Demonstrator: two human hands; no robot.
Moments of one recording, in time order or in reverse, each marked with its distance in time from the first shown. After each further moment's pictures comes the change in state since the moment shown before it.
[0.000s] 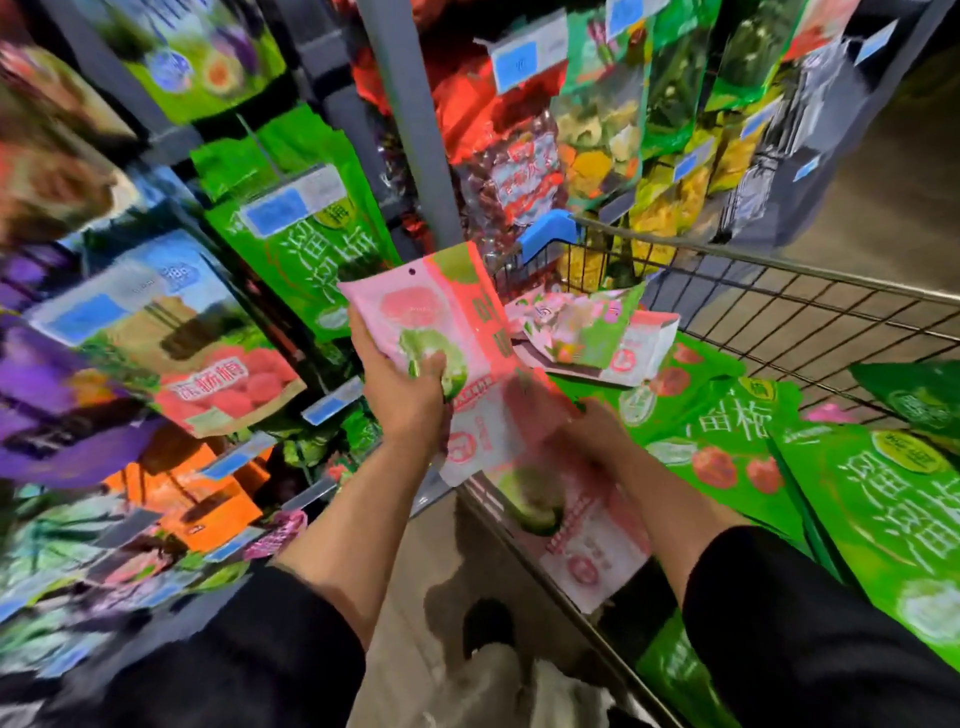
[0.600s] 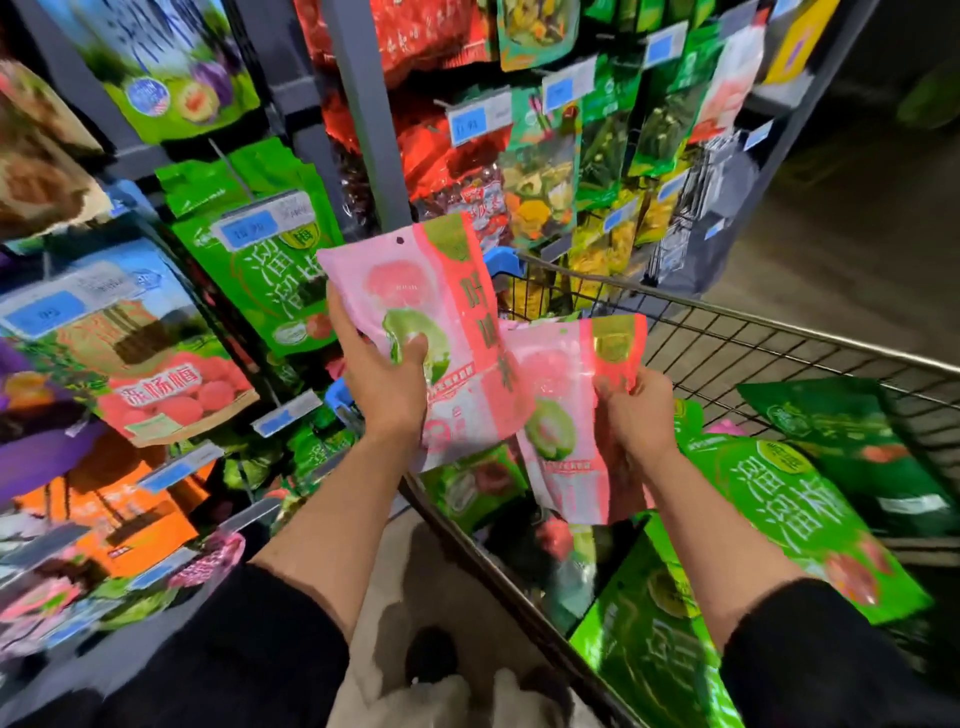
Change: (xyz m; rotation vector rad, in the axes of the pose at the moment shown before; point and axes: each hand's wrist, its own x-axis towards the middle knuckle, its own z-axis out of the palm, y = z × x) left_hand -0.039 0.061 0.008 -0.191 0.007 0.084; right_hand -0.060 0.013 -0.093 0.479 0.601 -0.188
